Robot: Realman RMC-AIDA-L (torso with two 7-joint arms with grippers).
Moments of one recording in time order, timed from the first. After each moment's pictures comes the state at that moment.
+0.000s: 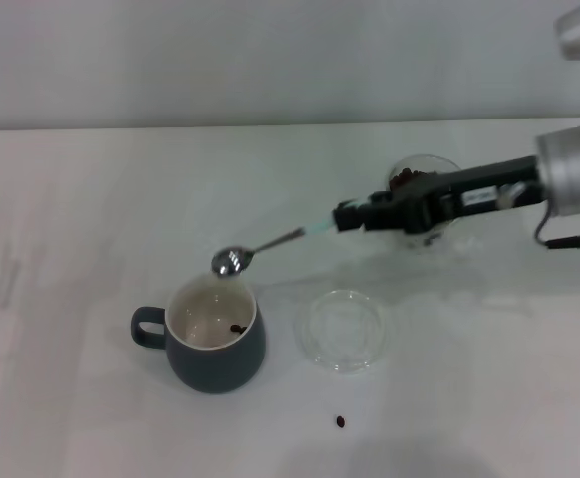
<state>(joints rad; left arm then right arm) -0.39 -2.08 2.83 0.08 -1.47 1.31 -0.29 0.63 2.01 -0.97 -0.83 -1.92 -1.54 2.06</state>
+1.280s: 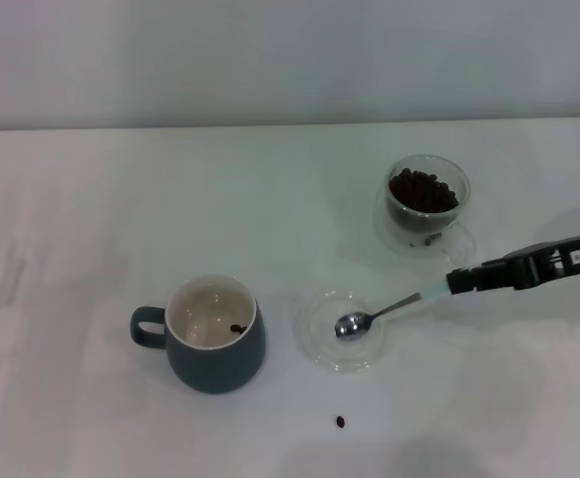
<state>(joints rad) -0.39 -2.08 2.83 0.08 -1.47 1.31 -0.29 0.57 1.90 -0.86 -0.70 -2.12 -1.58 2.11</state>
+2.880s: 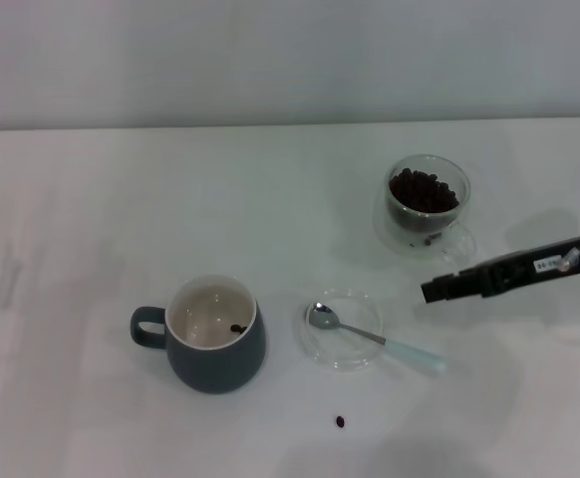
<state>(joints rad) -0.38 -2.08 2.83 0.08 -1.47 1.31 -0.29 0.60 1.95 -0.85 -0.67 -2.20 -1.46 2.09</state>
